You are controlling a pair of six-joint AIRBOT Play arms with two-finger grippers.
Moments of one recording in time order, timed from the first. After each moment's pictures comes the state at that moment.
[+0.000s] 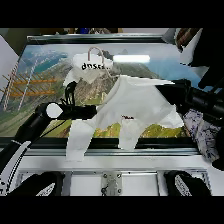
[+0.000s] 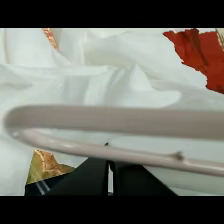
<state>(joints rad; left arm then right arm) -0.34 -1.09 0.86 1.07 -0.86 -1.75 -0.22 -0.84 0.84 0.11 1.31 0.32</state>
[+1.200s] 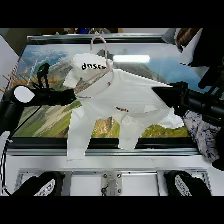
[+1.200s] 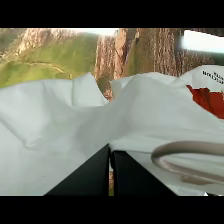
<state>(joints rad) -0.06 -1.09 1.06 1.15 -1.02 -1.63 -0.22 -0.84 0.84 0.03 1.32 0.35</state>
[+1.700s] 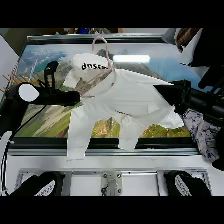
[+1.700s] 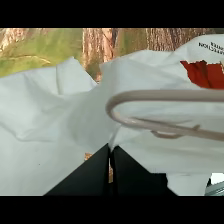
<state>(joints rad) -0.18 -1.09 1.11 1.19 -1.09 -1.62 -0.22 -0.83 0.84 0.03 1.27 0.32</state>
